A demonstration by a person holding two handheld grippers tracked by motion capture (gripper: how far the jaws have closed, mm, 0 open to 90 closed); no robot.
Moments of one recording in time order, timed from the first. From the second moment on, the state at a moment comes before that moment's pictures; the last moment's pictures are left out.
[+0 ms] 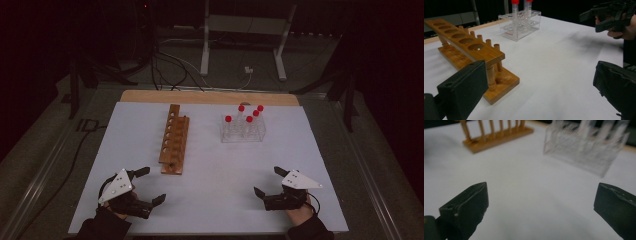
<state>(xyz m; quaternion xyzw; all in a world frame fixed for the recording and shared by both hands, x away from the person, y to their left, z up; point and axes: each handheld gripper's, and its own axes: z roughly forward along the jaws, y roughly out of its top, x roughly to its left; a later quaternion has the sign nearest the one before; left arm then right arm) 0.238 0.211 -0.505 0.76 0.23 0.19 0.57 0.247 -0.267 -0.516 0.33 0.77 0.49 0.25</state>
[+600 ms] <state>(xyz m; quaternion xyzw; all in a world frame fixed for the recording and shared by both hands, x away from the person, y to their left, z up) 0.240 0.210 -0.506 0.77 0.23 0.19 0.57 0.249 -0.265 -0.512 0.36 0.77 0.48 0.21</state>
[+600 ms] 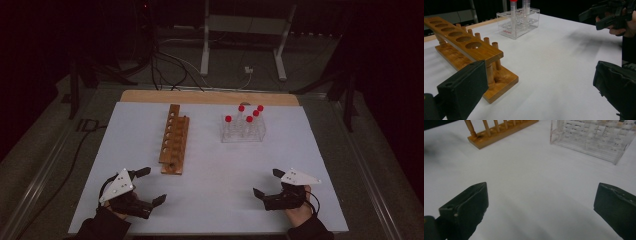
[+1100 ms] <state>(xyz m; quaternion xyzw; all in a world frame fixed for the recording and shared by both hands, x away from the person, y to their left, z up) 0.239 0.210 -0.506 0.77 0.23 0.19 0.57 0.247 -0.261 -0.492 0.36 0.77 0.48 0.21</state>
